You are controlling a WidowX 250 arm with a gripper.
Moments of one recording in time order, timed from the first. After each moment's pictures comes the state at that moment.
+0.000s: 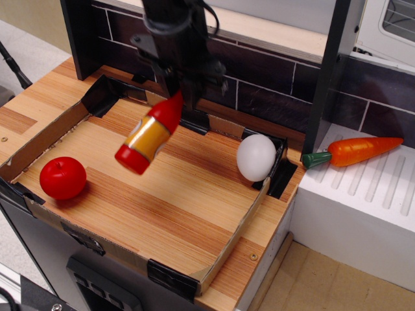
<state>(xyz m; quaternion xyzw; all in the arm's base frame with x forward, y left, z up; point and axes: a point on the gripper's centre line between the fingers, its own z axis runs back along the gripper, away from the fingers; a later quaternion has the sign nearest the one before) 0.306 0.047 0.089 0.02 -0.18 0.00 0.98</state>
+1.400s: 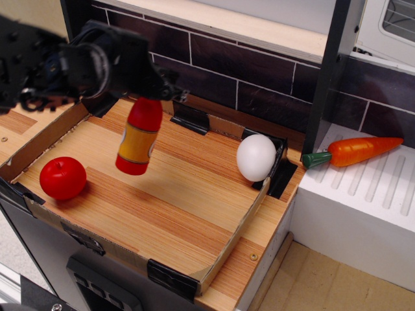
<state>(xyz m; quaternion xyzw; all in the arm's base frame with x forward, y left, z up) 0.268 0.062 0.103 0.01 -0.47 -0.01 0.88</state>
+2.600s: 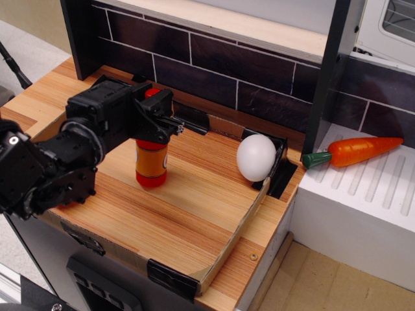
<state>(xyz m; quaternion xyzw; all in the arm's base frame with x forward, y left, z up) 0.256 0.051 0.081 -0.02 -0.61 0.02 0.79</state>
